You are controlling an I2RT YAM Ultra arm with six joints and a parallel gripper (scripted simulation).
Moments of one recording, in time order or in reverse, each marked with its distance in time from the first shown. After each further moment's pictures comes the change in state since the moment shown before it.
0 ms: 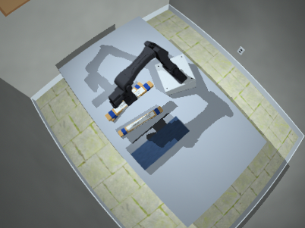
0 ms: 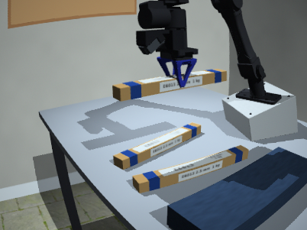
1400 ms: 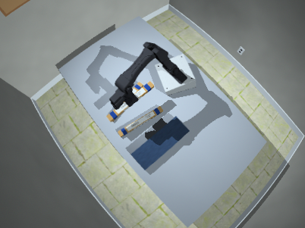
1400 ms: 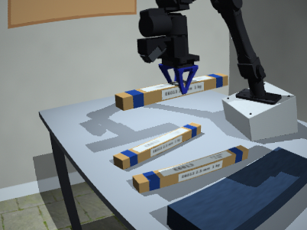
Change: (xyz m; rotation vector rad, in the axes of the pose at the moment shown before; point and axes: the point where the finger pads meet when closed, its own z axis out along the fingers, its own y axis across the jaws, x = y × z) arm 0.004 0.002 0.018 0.003 0.025 -0.001
